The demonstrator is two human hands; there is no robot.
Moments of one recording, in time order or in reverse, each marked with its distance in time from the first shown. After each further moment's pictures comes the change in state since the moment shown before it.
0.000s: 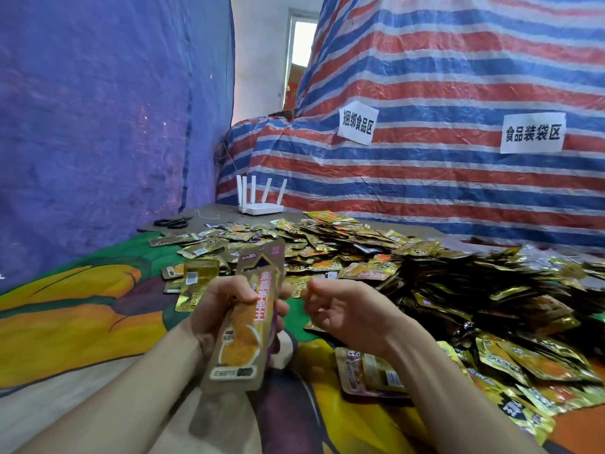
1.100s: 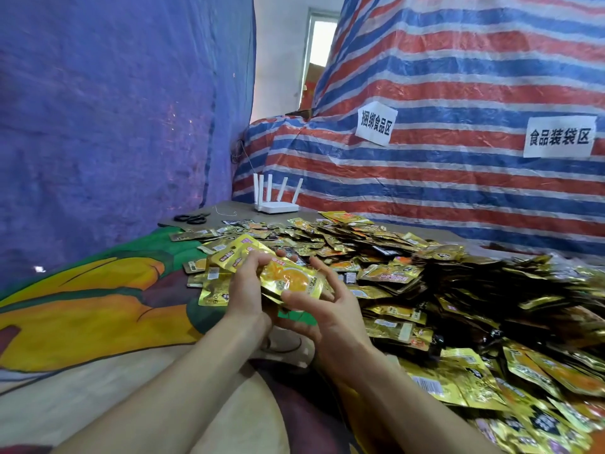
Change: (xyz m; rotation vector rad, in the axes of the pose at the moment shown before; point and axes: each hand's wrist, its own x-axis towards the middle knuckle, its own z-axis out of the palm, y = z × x) left_hand 0.030 -0.007 0.003 -0.112 0.562 0.449; right_hand 0.031 0.051 0.048 -0.001 0.299 -0.311
